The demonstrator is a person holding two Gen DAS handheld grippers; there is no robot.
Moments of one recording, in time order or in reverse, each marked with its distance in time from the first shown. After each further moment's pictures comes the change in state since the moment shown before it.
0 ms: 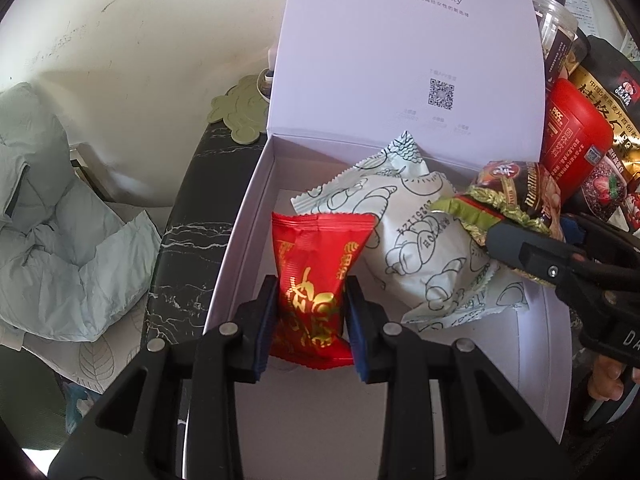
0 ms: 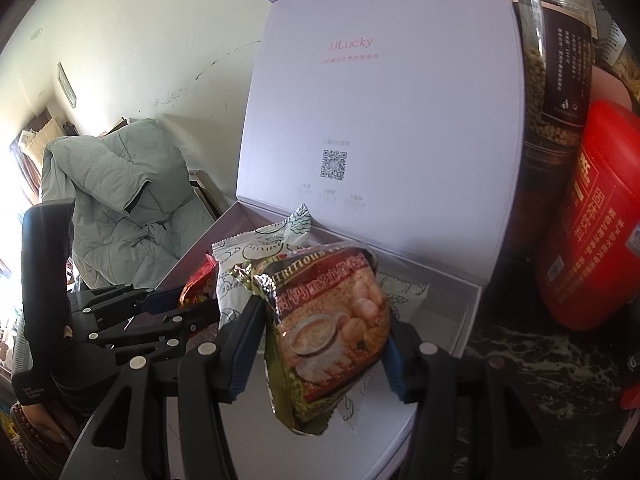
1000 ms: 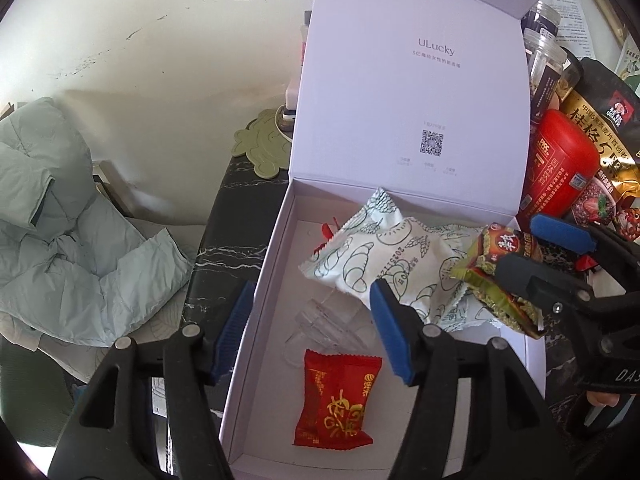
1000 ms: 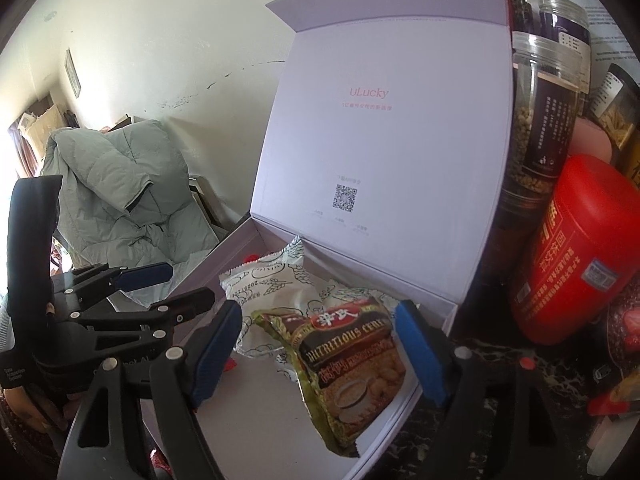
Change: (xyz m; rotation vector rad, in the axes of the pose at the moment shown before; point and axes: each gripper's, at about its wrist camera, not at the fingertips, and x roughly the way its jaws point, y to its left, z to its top) left arm -0.043 0.000 0.007 -0.012 -0.075 0.044; right arm -0.037 0.019 0.007 -0.065 -0.051 -0.052
